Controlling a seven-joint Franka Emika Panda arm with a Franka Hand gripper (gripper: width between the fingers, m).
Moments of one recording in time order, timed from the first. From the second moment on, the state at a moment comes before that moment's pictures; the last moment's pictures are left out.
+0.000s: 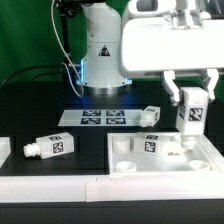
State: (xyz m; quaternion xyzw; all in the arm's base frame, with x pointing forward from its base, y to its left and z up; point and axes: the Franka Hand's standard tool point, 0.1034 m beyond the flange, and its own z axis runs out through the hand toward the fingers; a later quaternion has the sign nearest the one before) arm 0.634 0.096 0.120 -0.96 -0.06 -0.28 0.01
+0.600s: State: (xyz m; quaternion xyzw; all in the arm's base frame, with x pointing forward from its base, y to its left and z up) arm 0.637 0.110 0.094 -0.96 -0.07 -0.27 0.01
